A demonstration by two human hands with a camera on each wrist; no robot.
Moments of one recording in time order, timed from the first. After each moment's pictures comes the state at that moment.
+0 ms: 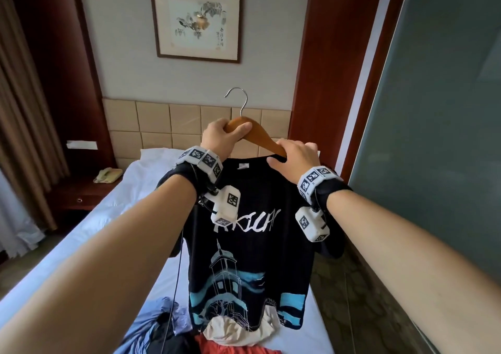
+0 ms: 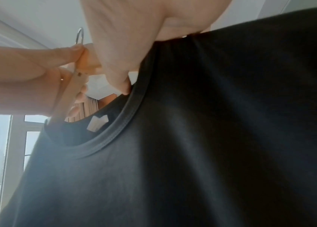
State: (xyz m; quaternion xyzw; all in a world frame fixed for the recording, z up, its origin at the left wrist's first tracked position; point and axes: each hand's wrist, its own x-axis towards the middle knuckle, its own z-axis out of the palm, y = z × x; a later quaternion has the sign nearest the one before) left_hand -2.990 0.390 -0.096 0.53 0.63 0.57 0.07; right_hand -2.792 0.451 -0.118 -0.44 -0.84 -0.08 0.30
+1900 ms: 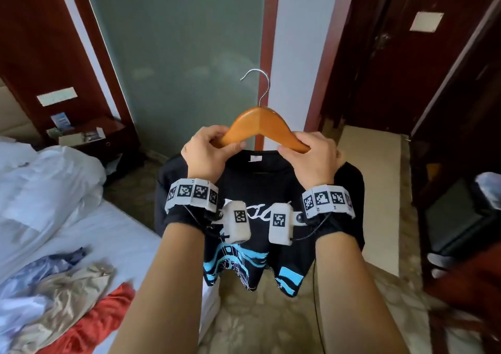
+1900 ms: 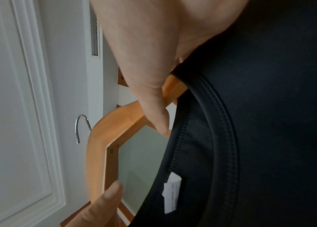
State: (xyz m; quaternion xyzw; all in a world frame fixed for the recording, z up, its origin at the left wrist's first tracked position) left_hand -2.484 0.221 -0.243 0.74 0.36 0.46 0.34; right_hand -2.324 0.082 -0.238 -0.78 -0.36 -0.12 0.50
